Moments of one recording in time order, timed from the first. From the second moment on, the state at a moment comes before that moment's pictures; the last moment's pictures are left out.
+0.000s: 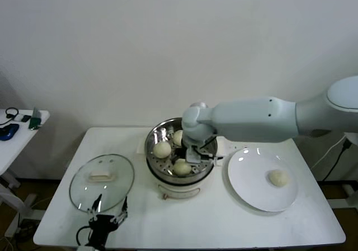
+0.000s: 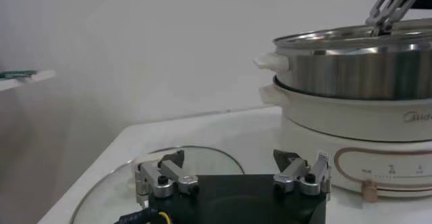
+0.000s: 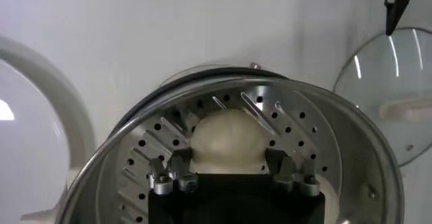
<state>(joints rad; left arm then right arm) 1.75 -1.50 -0.62 -1.98 0.02 -0.03 0.05 0.69 1.24 -1.62 1.48 -0.13 0.30 -0.81</state>
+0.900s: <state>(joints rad) 1.74 -1.49 -0.61 -2.00 0.00 -0.02 0.06 1.04 0.79 -1.90 1.40 0.42 0.07 -0.97</state>
